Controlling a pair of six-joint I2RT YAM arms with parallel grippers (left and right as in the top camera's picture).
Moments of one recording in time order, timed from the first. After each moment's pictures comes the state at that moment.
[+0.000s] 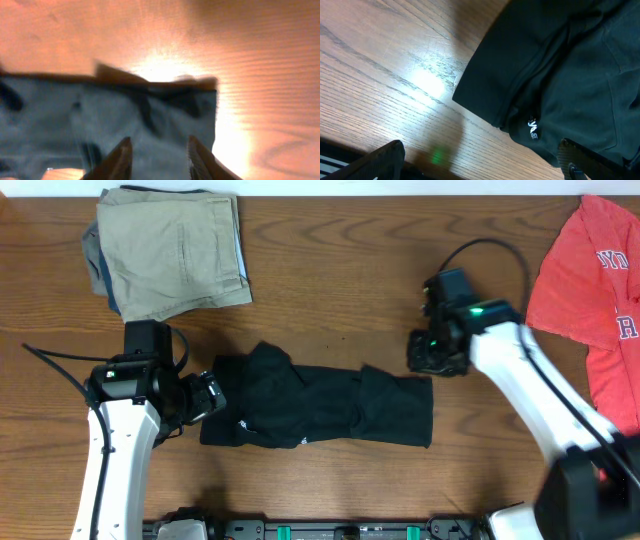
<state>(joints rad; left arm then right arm) 0.09 1.22 0.97 -1.20 0.05 -0.43 0.29 1.60 1.22 -0.98 -0.14 0.46</state>
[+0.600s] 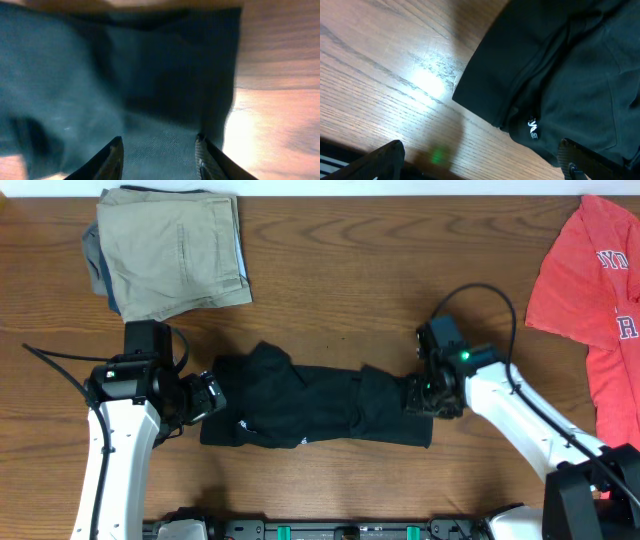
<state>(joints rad) 0.09 1.22 0.97 -1.20 0.05 -0.43 0.36 1.54 0.86 -0.79 -0.17 0.52</state>
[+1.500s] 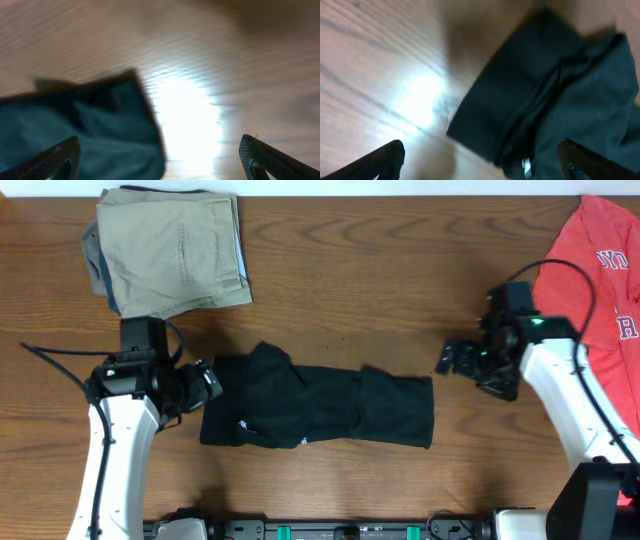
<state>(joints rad) 0.14 1.27 0.94 -1.02 0.05 -0.43 0.01 1.54 1.08 -1.02 -0.16 0.42</state>
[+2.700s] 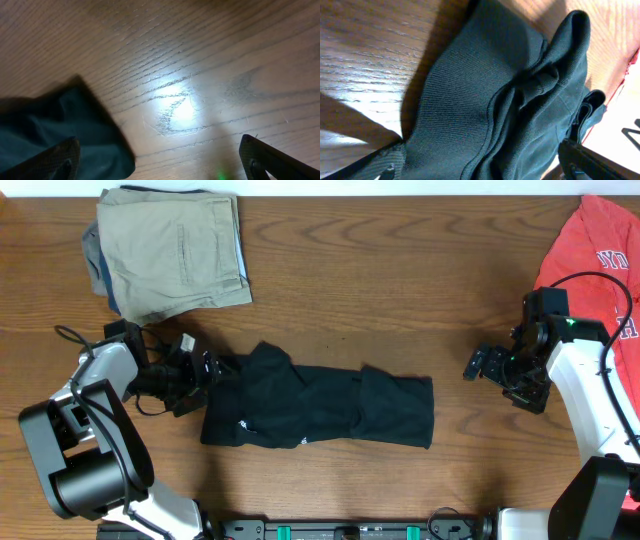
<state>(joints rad) 0.36 1.81 0.97 -0.87 0.69 0.04 -0.12 1.54 1.08 -1.09 -0.10 0.41</state>
